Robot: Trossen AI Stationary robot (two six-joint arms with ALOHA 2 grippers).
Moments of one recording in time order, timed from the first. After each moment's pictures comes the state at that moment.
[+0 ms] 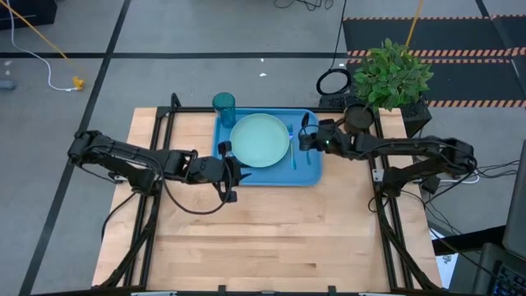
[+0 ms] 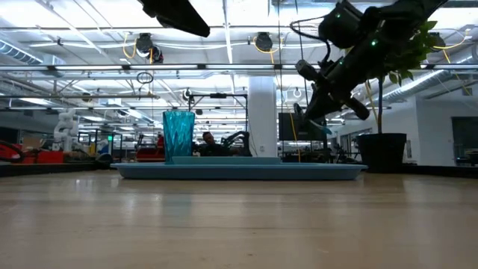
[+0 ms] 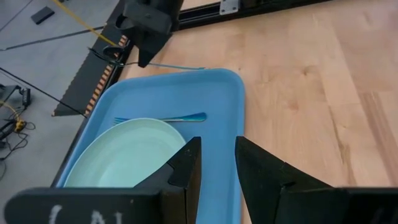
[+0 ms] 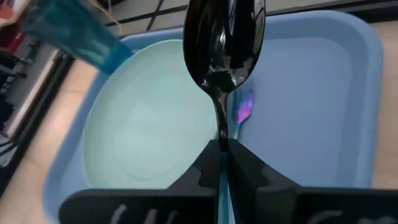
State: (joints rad) left arm -0.17 1.31 1.06 -0.34 -0.39 0.07; right arm -0.33 1.25 0.65 -0.10 0.34 0.95
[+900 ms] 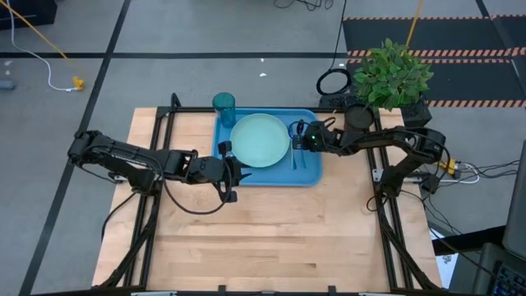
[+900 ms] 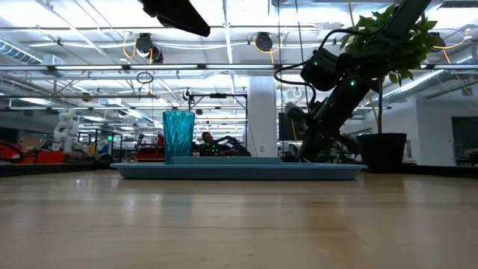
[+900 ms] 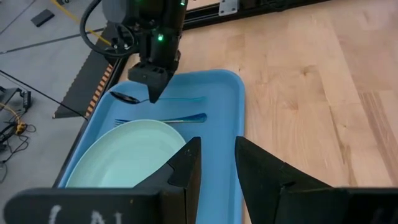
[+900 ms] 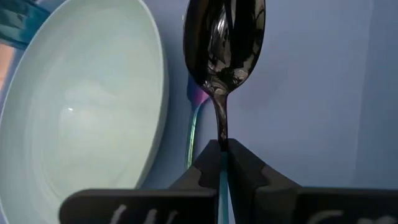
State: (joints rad) left arm -0.17 1.31 1.06 -0.34 -0.39 0.08; right arm -0.46 1.56 0.65 0.07 0.18 0.99
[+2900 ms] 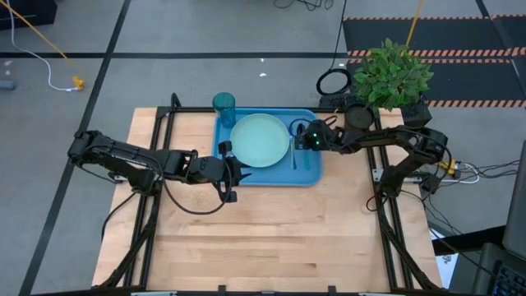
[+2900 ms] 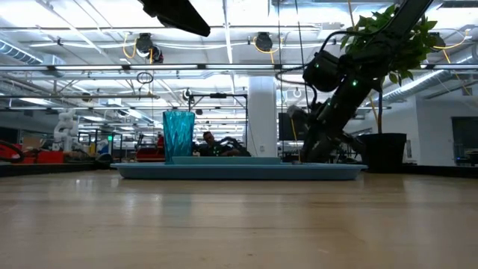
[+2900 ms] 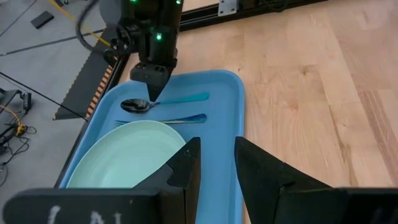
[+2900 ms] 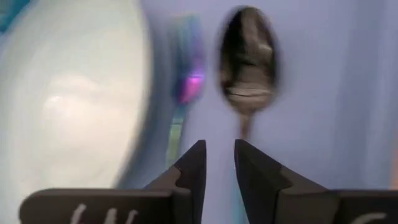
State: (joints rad) left arm -0.17 1.31 1.06 -0.34 -0.39 0.09; right arm -0.49 1.55 0.65 0.03 0.15 0.92
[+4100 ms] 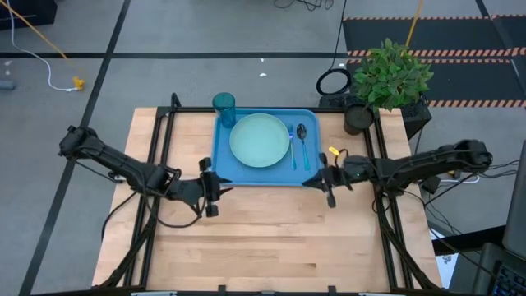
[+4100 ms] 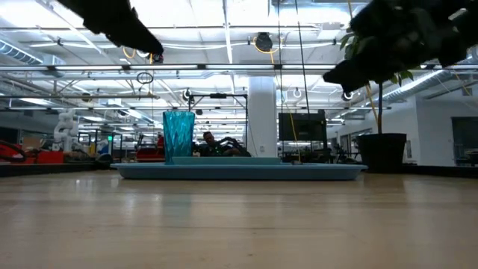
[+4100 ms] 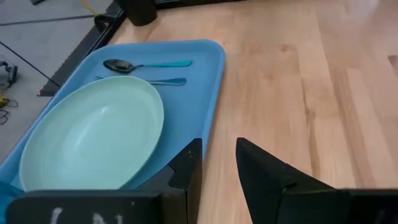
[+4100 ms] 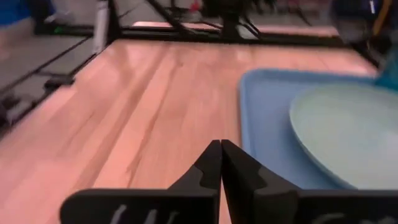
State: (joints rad) left arm -0.39 1.13 0.76 -0.29 -0.55 -0.19; right arm 0.02 0.98 0.31 0.34 -0.08 -0.01
